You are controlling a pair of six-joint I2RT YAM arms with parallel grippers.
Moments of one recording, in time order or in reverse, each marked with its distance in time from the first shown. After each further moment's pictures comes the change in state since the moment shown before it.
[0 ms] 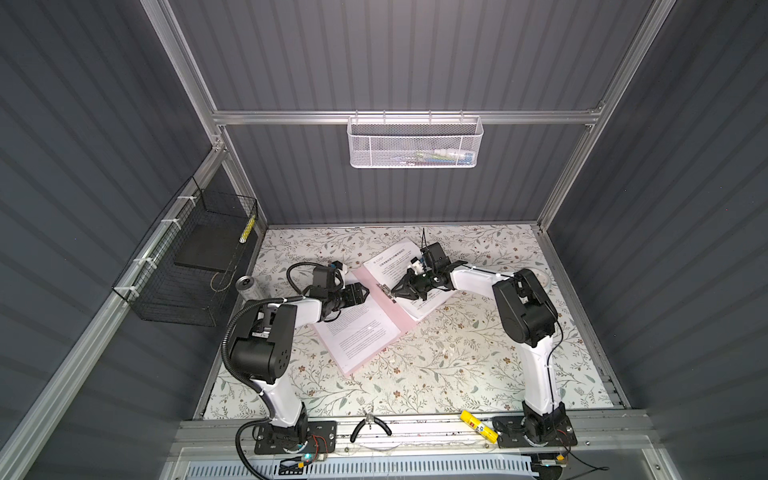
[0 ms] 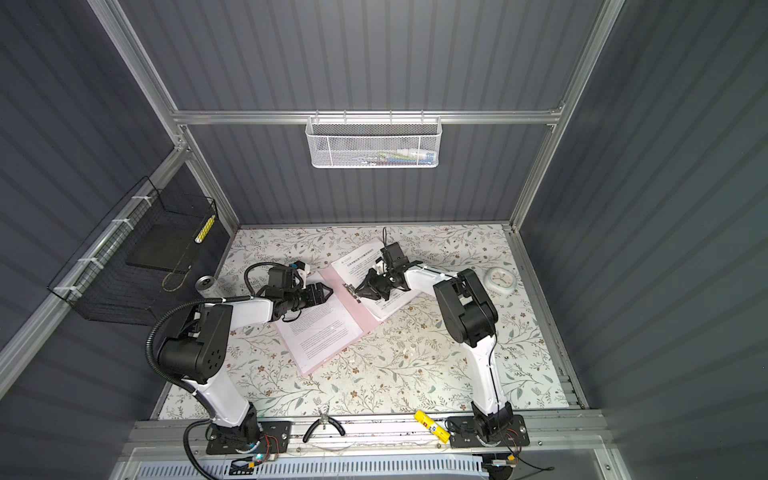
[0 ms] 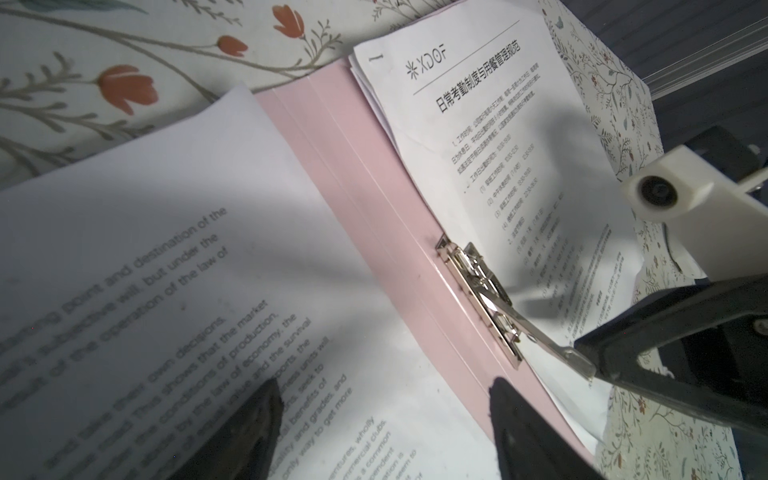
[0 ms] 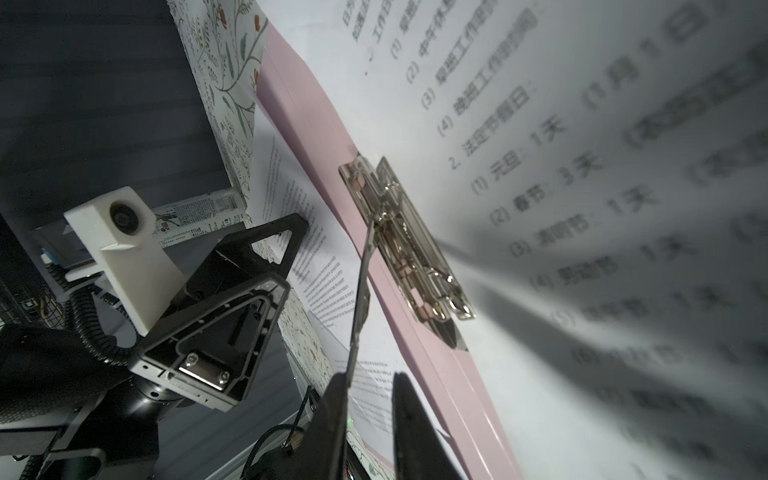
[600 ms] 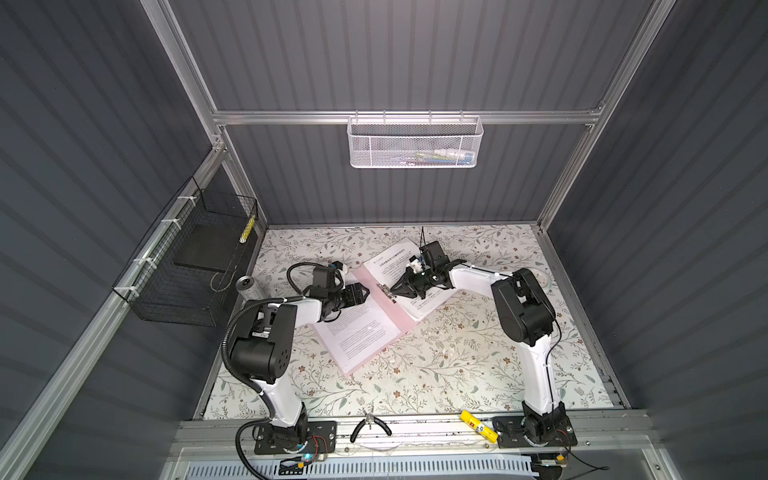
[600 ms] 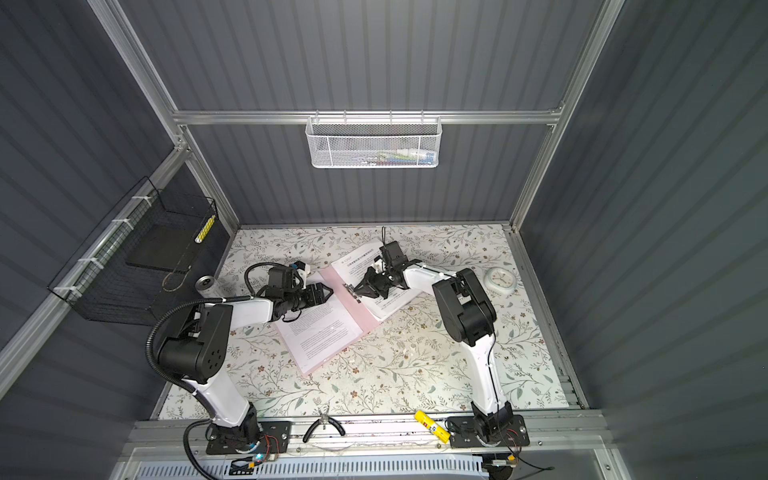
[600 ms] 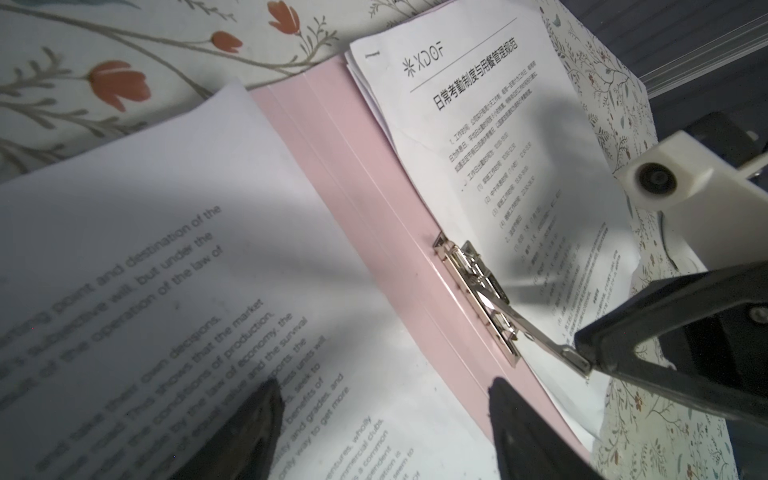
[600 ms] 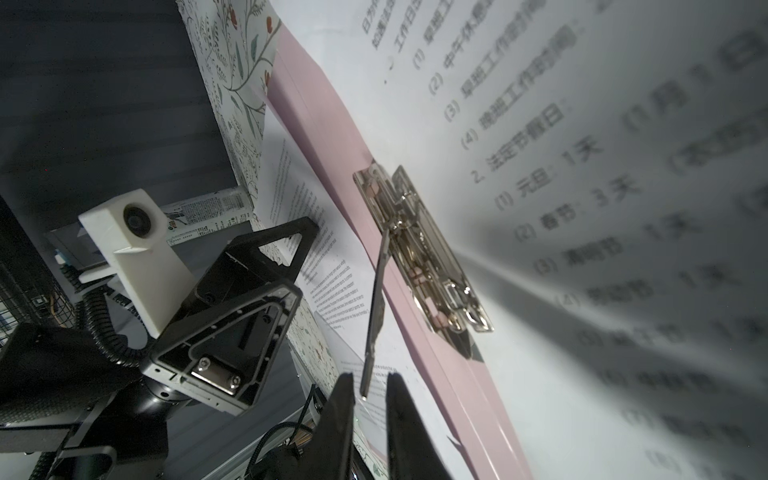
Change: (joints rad) left arm 0.000 0.002 0.000 0.000 0.010 0.000; right arm 0.004 0.020 0.036 -0.002 -0.016 0.000
